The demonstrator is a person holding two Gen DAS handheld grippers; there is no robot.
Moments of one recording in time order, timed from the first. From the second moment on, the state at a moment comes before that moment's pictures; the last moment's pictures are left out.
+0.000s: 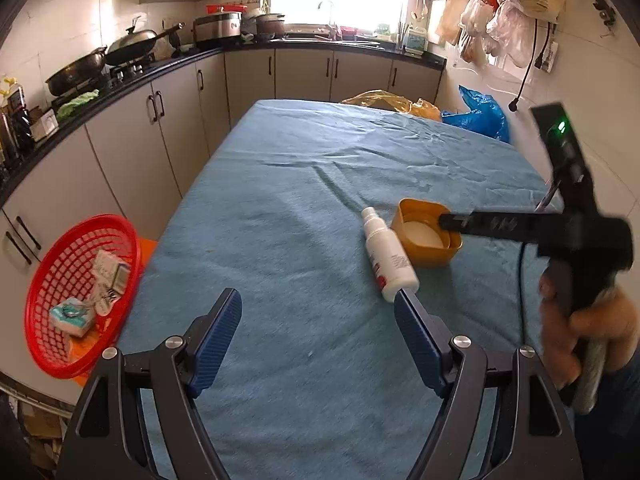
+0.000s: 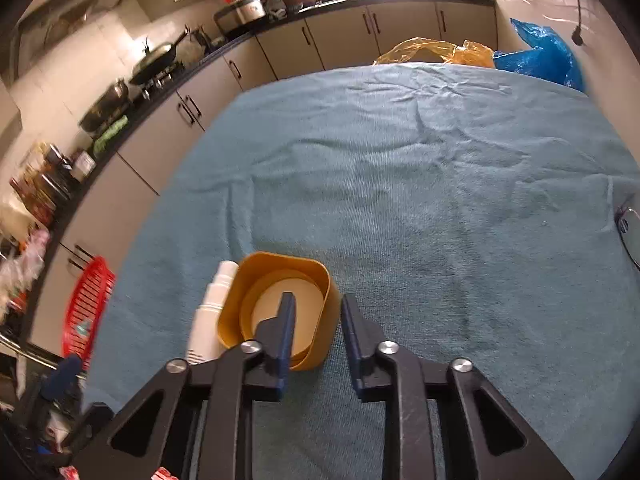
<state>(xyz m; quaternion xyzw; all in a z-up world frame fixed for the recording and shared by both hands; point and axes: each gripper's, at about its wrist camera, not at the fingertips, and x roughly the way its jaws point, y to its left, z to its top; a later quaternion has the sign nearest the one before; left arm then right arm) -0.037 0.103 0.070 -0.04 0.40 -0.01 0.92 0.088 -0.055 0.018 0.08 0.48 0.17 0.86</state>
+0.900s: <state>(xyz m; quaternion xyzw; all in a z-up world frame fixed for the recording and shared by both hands) 0.044 0.050 0.015 0.00 0.45 0.01 0.89 0.071 -0.109 0.049 0.11 0.40 0.13 0.90</state>
